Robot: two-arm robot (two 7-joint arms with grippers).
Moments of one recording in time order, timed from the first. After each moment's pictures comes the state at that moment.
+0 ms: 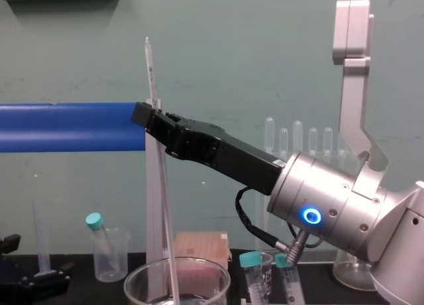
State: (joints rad) left arm -0.20 0.60 0.45 -1.41 -0.25 -0.12 0.03; right arm 0.57 0.13 -0.56 -1.09 0.72 -0.26 0.83
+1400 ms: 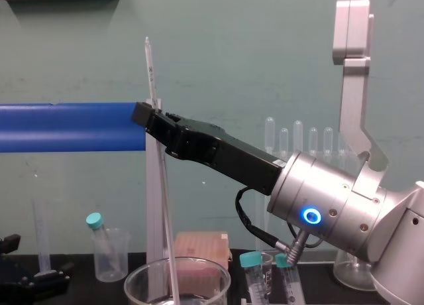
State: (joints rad) left arm -0.20 0.60 0.45 -1.41 -0.25 -0.12 0.03; right arm 0.57 0.13 -0.56 -1.09 0.72 -0.26 0.83
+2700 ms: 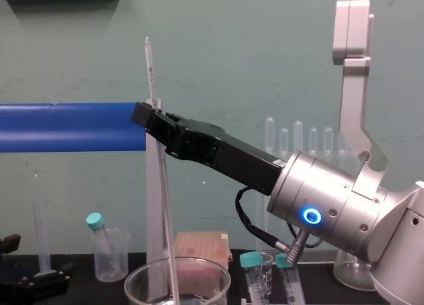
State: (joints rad) left arm -0.20 0.60 0.45 -1.41 -0.25 -0.12 0.03; right arm 0.57 0.13 -0.56 -1.09 0.72 -0.26 0.83
